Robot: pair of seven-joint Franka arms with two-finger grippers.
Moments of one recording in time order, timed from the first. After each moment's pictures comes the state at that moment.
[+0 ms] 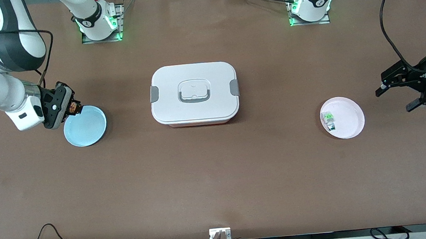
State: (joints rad) left arm 0.37 0.10 -0.33 -1.66 -0.29 1.94 0.53; right arm 0.21 0.10 -0.18 -1.98 0.15 1.91 -1.21
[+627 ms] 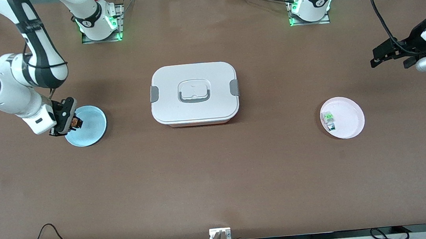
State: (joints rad) left arm 0.21 0.06 -0.23 -1.56 -0.07 1.54 -0.01; right arm 0.21 0.21 -0.25 -2.26 0.12 2.46 -1.43
